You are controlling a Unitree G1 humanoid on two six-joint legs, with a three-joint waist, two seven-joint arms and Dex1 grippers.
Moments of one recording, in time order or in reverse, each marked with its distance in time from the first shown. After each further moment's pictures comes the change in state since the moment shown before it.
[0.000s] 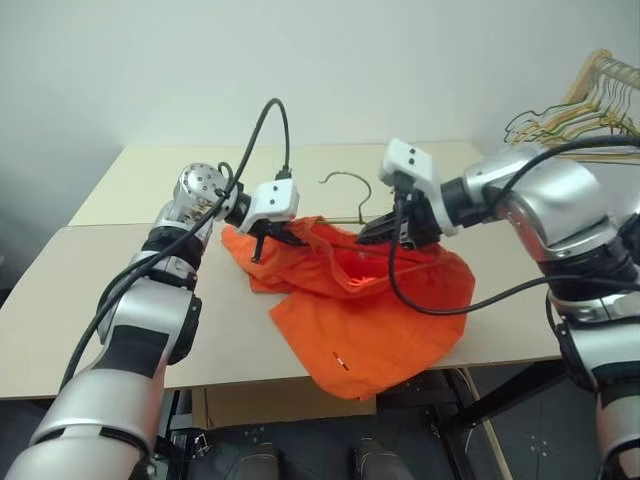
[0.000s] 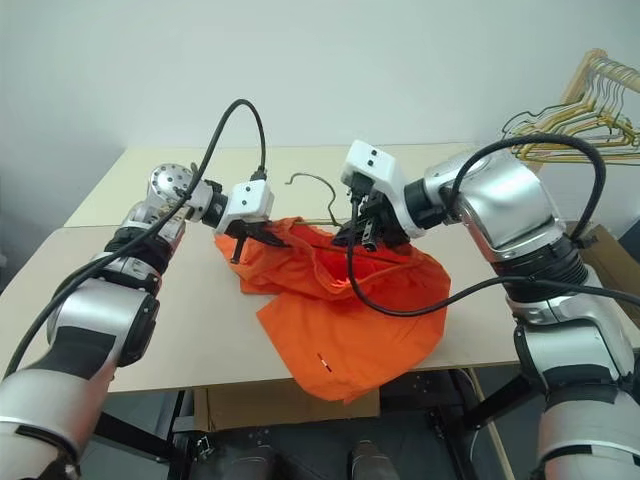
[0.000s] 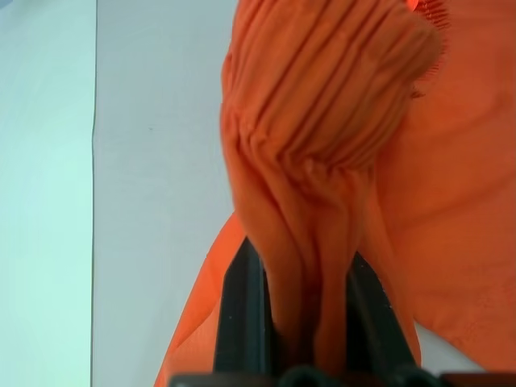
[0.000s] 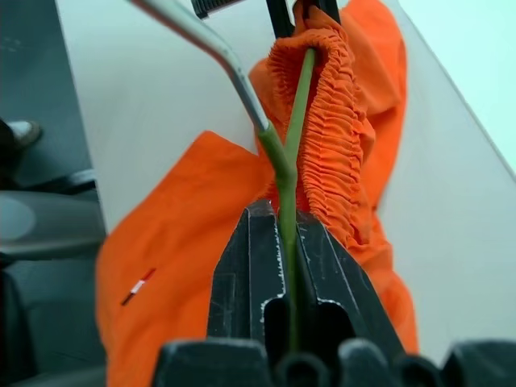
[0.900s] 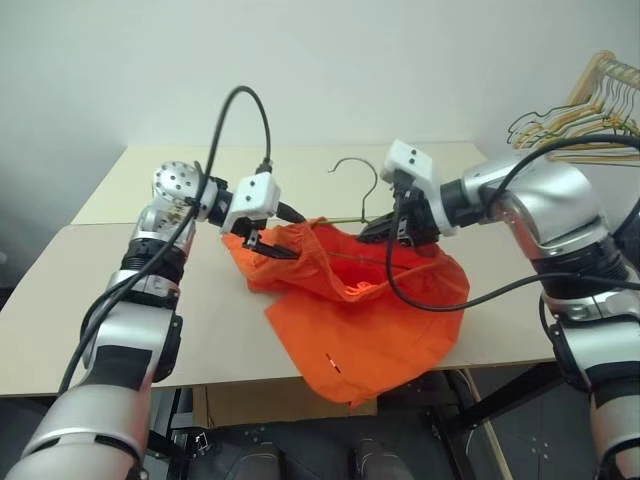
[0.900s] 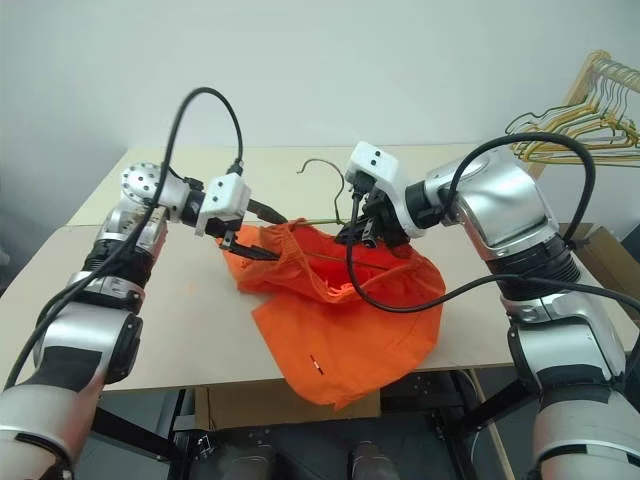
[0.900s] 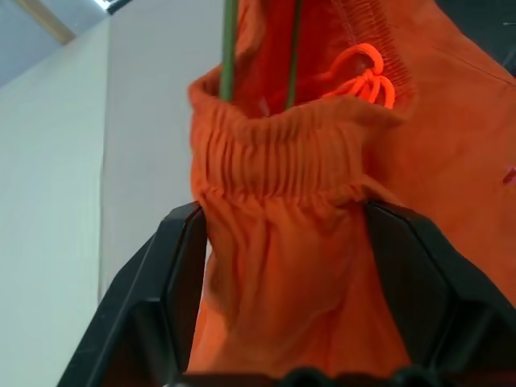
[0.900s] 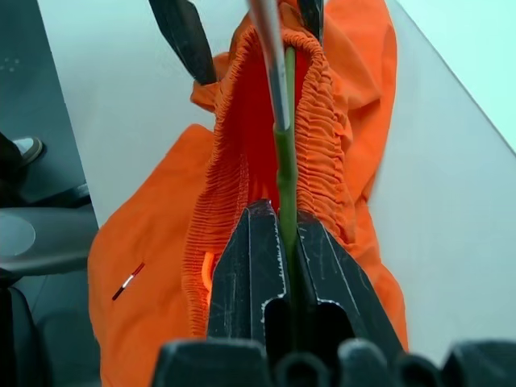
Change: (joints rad) left arm 0.132 0.052 0.043 -0.265 -0.108 0.061 -0.099; right arm -0.023 0.043 -0.002 0.082 -0.008 0.046 0.010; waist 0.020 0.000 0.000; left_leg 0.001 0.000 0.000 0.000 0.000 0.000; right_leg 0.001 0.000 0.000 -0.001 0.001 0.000
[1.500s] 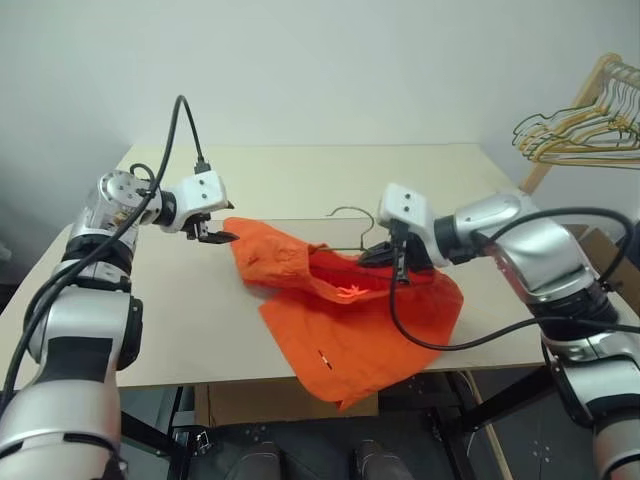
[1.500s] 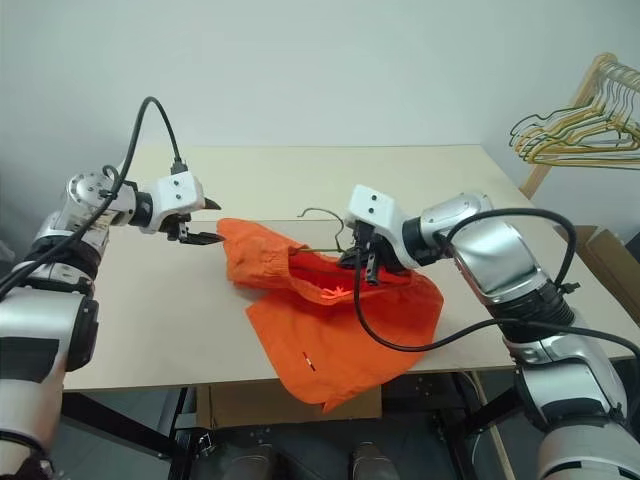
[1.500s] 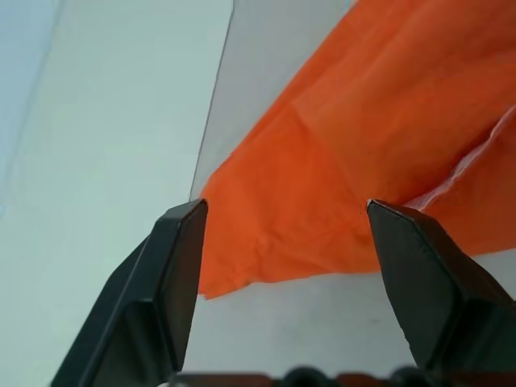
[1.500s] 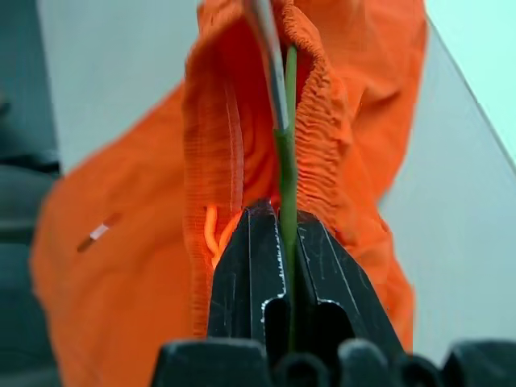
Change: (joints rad) left arm -0.068 0.199 0.013 0.317 0.229 -0.102 0.311; right arm 0.179 -0.004 -0.021 -0.131 -0.043 -0.176 -0.034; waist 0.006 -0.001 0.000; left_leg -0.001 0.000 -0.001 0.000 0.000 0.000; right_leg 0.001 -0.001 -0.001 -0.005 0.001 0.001
